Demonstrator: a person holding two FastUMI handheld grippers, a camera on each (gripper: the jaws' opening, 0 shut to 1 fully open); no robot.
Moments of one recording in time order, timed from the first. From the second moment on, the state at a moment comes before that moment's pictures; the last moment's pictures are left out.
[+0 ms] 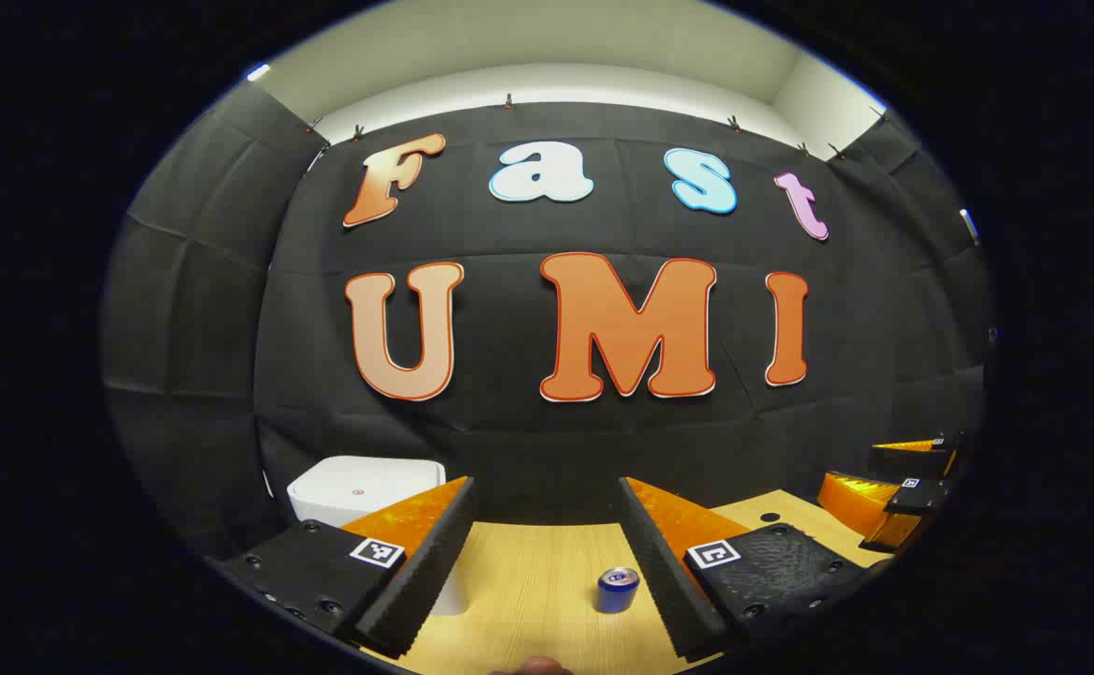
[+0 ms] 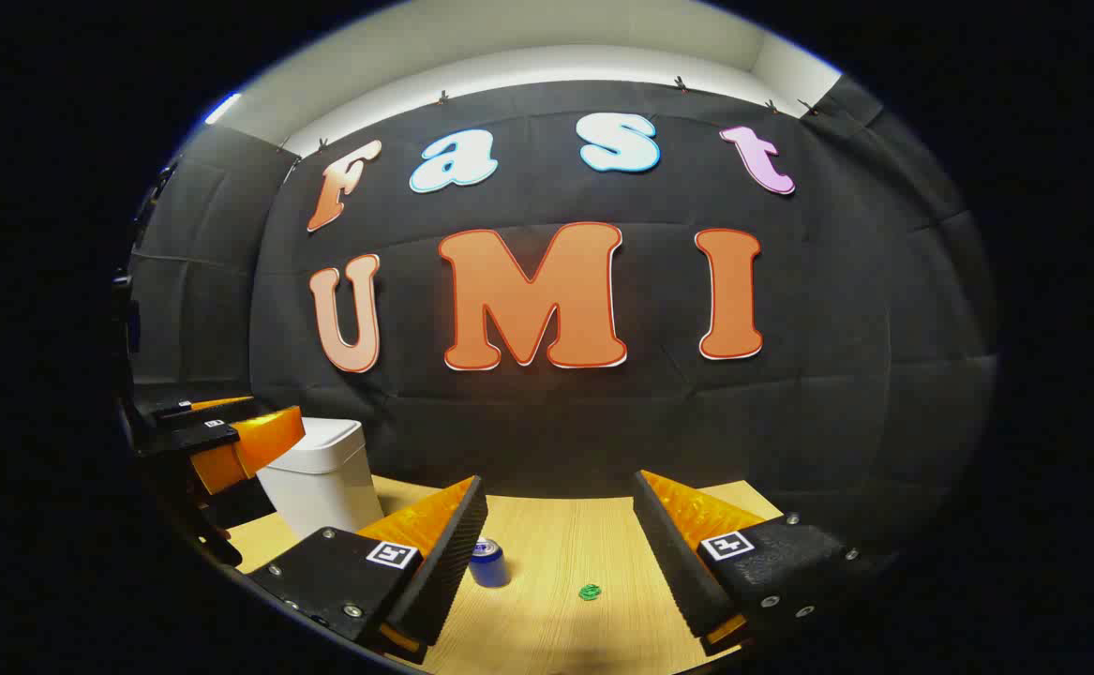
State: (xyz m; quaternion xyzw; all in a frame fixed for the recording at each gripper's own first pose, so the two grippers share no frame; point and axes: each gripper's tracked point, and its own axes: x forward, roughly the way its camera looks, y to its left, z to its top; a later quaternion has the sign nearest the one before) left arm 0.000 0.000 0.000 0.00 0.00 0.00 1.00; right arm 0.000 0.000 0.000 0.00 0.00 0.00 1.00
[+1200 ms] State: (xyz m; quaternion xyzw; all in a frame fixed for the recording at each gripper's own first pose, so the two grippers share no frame) left arm 0.036 -0.011 -0.037 -0.01 0.05 -0.06 1.00; right arm 0.032 0.042 -0.026 -0.01 0.06 0.00 1.00
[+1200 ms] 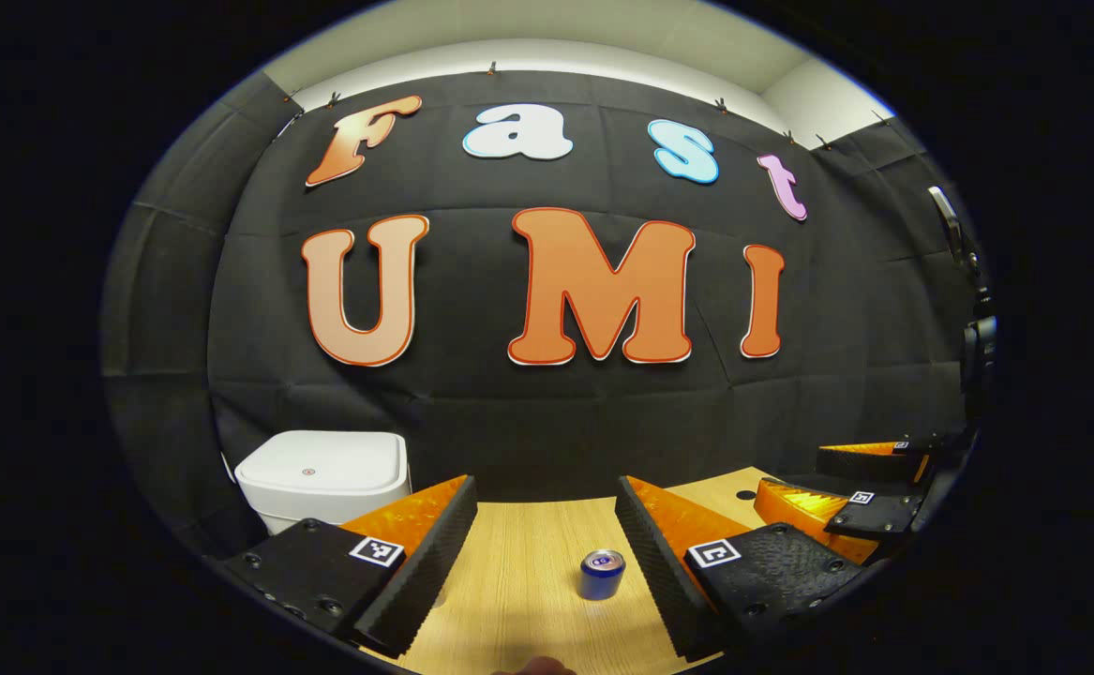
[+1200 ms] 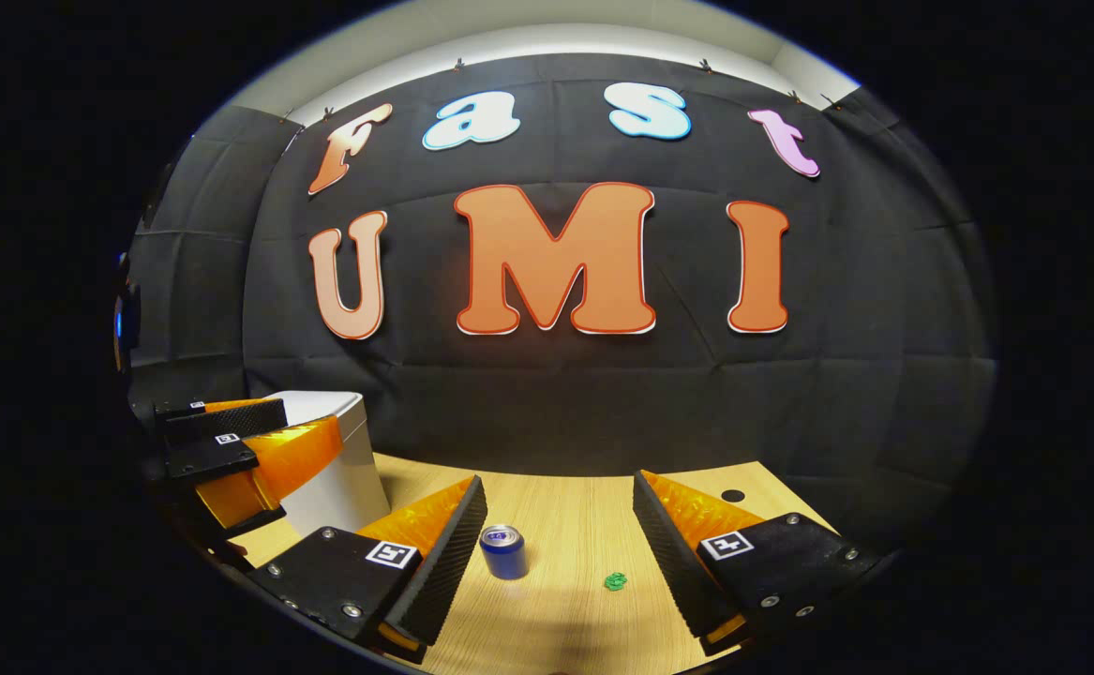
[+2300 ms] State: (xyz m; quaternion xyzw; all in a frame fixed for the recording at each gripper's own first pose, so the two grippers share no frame) left arm 0.060 -0.008 -0.022 -0.01 0.01 -0.06 1.00; right arm 0.049 0.040 -0.006 -0.02 0.03 0.00 1.00
